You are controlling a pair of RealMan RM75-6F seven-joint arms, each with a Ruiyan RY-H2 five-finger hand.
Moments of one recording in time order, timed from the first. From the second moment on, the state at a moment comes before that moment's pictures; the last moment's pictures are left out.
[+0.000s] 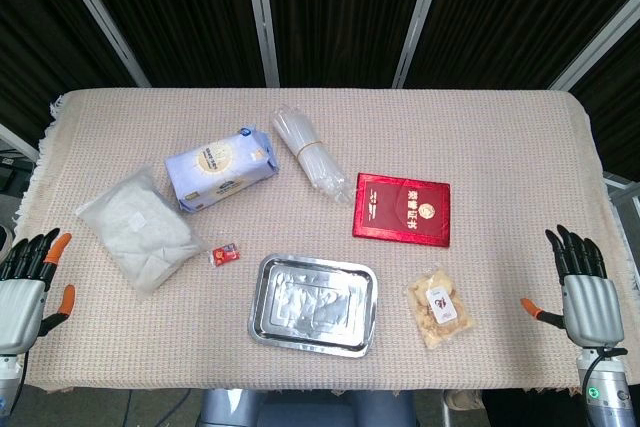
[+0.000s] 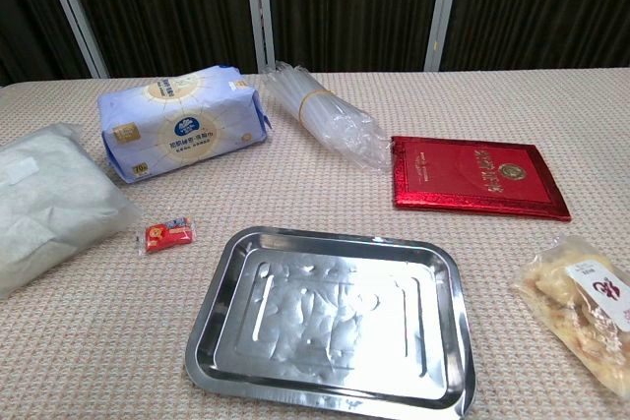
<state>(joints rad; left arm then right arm) -0.06 -1.17 -0.01 -1.65 1.54 1.53 0.14 0.08 -1.24 0.09 -1.56 -1.46 1.50 -0.06</state>
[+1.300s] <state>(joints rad) -0.05 -1.16 -0.01 -1.68 1.56 1.54 0.15 0.09 -1.23 0.08 -1.54 -1.52 1.49 0.03</state>
